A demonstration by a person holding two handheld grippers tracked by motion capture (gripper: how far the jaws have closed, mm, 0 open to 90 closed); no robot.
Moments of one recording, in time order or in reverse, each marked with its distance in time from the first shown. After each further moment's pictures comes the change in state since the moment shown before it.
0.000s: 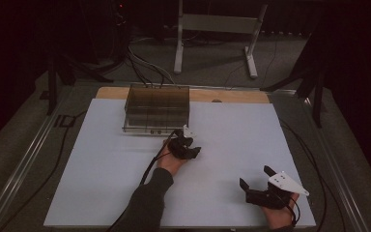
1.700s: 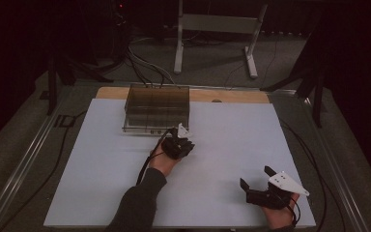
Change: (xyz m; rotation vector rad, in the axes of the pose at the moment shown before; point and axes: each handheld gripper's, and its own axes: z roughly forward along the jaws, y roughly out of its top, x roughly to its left) left arm 0.004 0.004 -0.043 -0.030 -0.008 0.049; right arm -0.001 0.000 -0.001 0.006 -0.006 0.002
